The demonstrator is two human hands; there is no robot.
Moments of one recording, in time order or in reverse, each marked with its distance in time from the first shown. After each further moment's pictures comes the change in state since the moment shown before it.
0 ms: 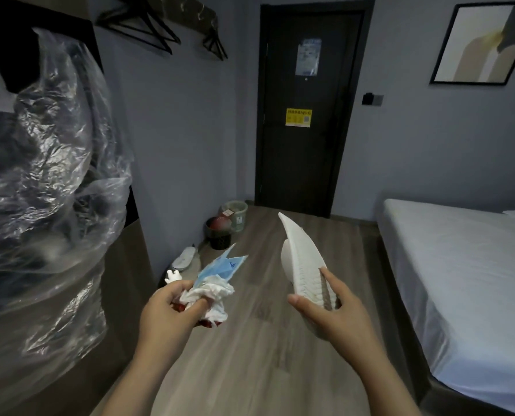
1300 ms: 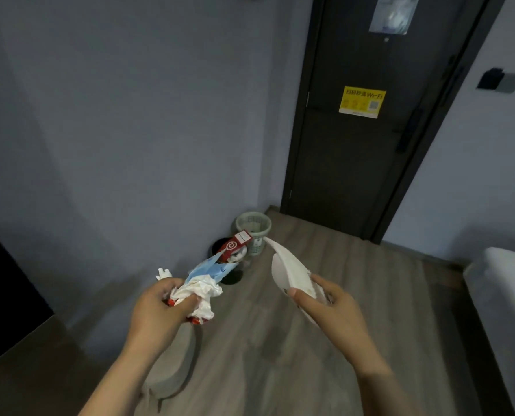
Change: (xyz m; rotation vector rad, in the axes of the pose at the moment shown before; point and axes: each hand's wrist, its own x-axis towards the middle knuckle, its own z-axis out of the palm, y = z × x) left_hand 0.706 -0.168 0.176 0.213 0.103 -0.141; right_hand 0.734 0.078 0.272 -0.071 -0.229 0.146
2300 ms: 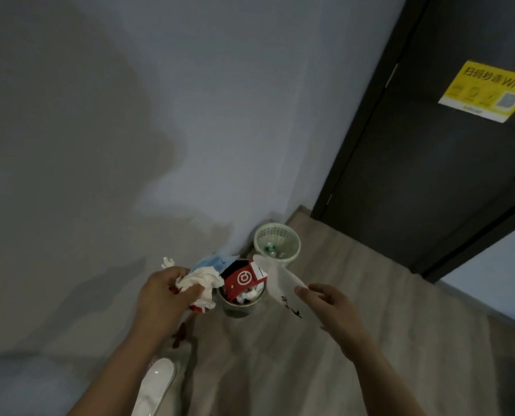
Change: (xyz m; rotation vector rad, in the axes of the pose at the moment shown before) left_hand 0.511 -0.059 0.123 0.185 0.020 -0.138; right_hand 0.531 -0.050 0.163 -0.118 -0.254 0.212
